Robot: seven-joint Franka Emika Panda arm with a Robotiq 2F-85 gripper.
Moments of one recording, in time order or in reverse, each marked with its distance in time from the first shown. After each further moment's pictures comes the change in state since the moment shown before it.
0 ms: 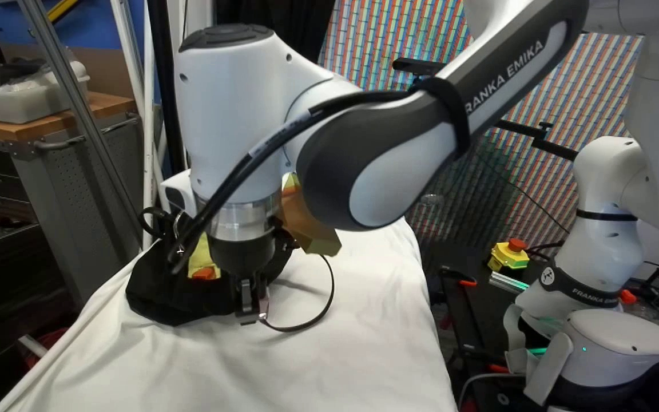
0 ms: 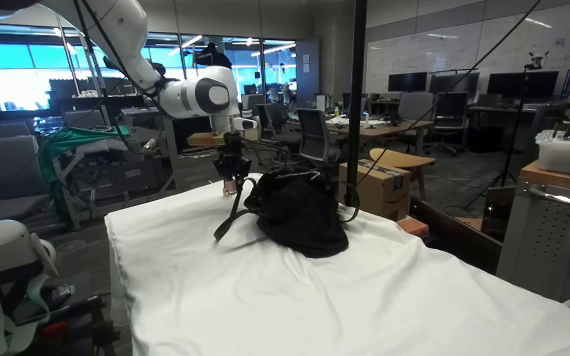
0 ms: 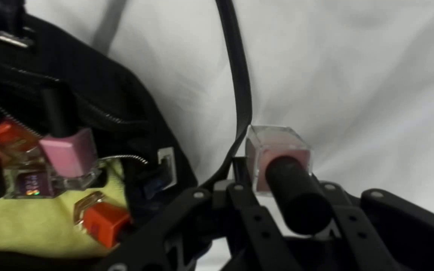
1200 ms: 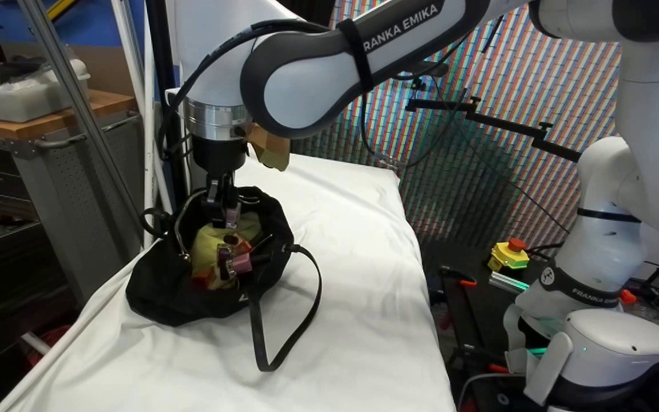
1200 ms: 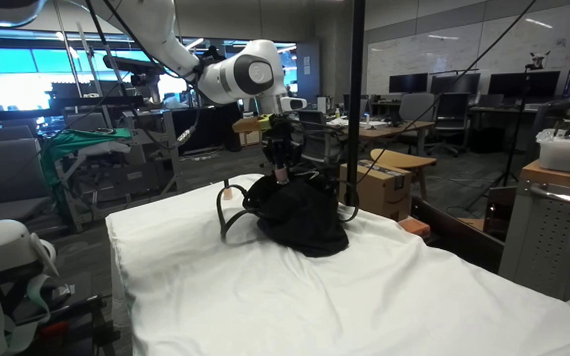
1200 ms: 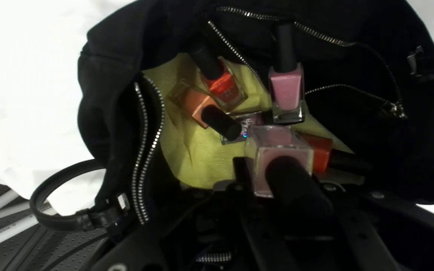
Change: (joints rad) arm -0.135 0.049 -0.093 0.187 -0.015 -0.030 -0.018
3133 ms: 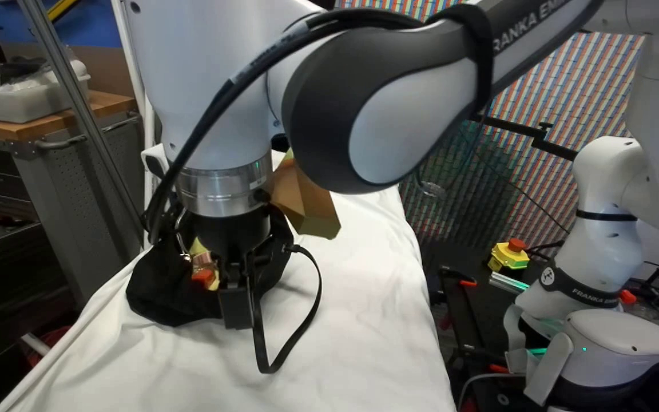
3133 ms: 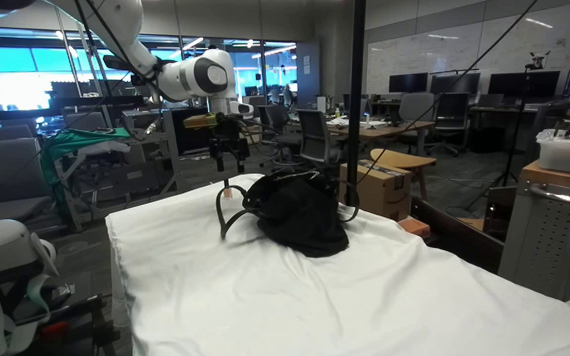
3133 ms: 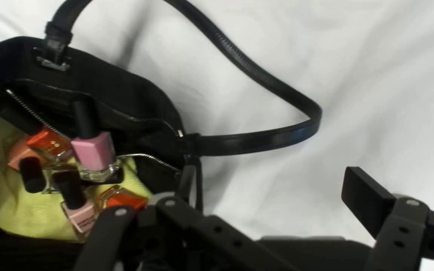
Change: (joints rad) arm 0.151 -0.057 0.121 -0.073 0.002 -0.154 0.132
